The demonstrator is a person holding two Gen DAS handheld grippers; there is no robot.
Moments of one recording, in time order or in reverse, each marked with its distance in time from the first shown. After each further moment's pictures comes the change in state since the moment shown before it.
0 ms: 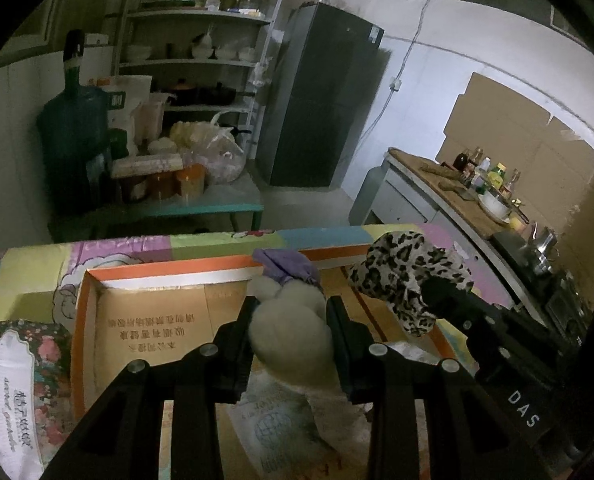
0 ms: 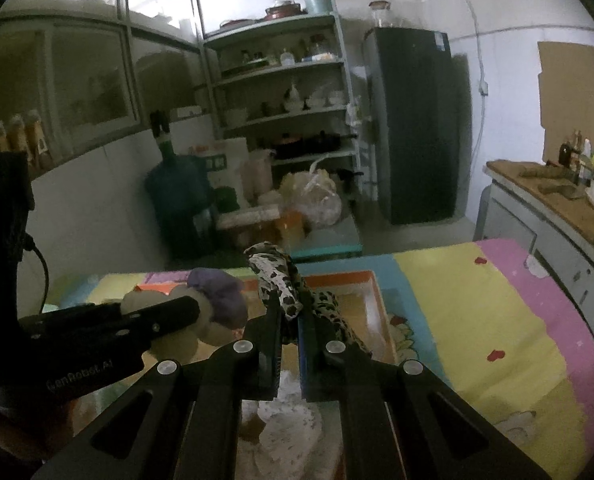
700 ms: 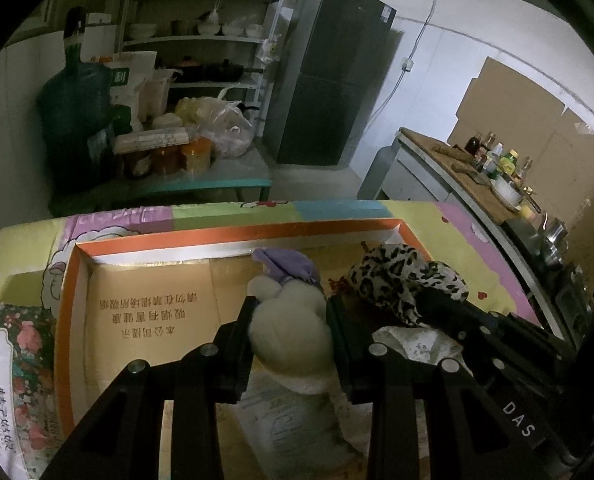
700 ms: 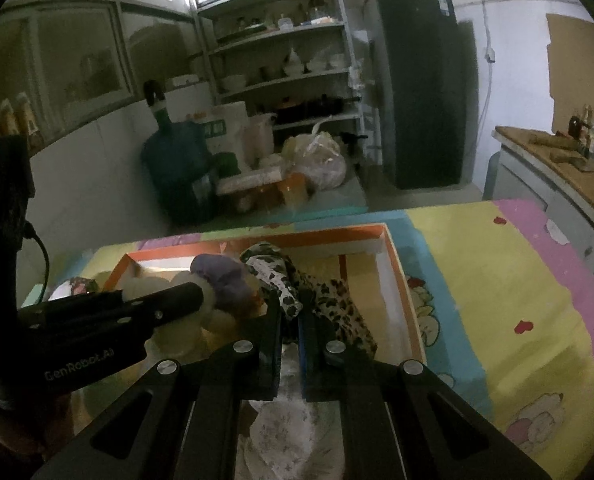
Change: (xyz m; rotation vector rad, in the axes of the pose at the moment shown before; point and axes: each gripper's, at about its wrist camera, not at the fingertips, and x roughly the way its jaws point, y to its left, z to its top) left arm 0.025 0.008 -0.009 -0.014 0.079 0.024; right arm 0.030 -0.005 -0.013 0.023 0.128 0.020
